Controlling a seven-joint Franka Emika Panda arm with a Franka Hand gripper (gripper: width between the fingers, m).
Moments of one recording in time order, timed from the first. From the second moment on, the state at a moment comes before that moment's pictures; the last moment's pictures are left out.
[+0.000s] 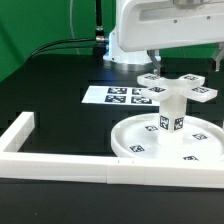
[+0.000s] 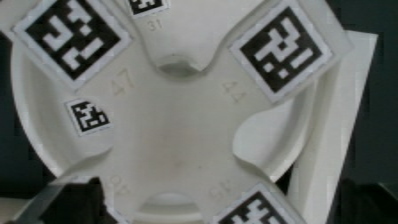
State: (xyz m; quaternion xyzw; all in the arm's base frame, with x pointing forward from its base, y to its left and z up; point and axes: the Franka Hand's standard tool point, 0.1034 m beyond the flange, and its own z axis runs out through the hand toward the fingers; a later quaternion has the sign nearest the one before) arm 0.574 0.050 0.126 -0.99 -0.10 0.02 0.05
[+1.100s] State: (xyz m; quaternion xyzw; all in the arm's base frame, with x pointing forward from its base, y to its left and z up) arm 0.577 0.054 0.124 -0.84 -0.54 0.02 0.01
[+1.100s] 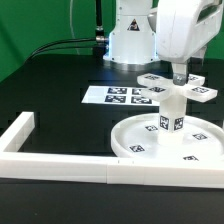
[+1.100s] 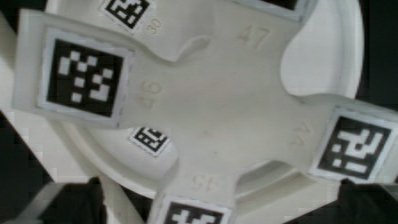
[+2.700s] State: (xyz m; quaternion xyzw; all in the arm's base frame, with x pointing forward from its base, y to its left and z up) arm 0.569 0.032 0.110 -0.67 -0.74 0.05 0.00
